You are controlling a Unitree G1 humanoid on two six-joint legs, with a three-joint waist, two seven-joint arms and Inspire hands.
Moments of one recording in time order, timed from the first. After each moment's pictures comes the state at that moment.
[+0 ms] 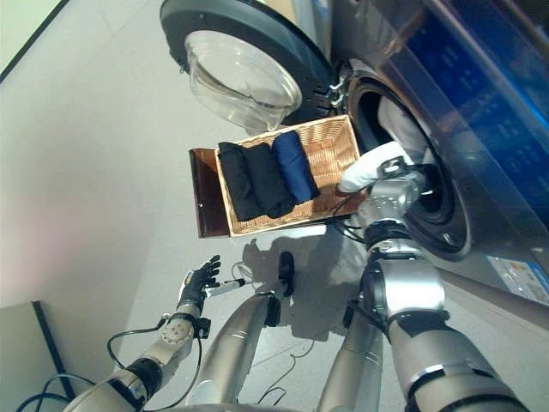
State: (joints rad) left arm -0.25 0.22 -0.55 1.05 -0.41 -0.36 0.29; right arm -1.07 -0.39 -0.13 1.20 1.36 -0.55 -0.33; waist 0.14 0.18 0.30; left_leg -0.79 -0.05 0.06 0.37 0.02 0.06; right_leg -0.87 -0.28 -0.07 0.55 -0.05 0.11
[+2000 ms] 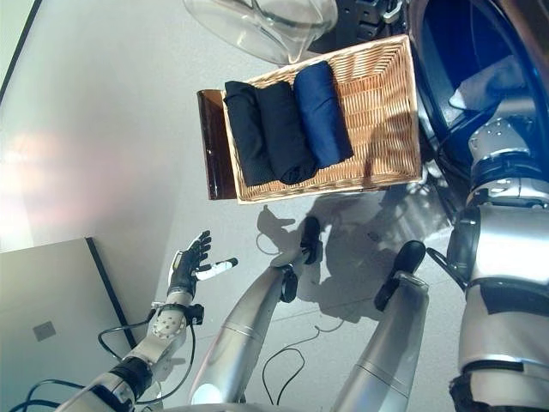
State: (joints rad) left arm -0.22 0.29 -0.52 0.83 -0.36 -0.42 0.37; right arm -1.39 -0.75 0.01 1.31 1.19 -0.55 -0.49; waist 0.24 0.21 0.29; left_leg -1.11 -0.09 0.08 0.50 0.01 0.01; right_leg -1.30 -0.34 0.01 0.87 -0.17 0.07
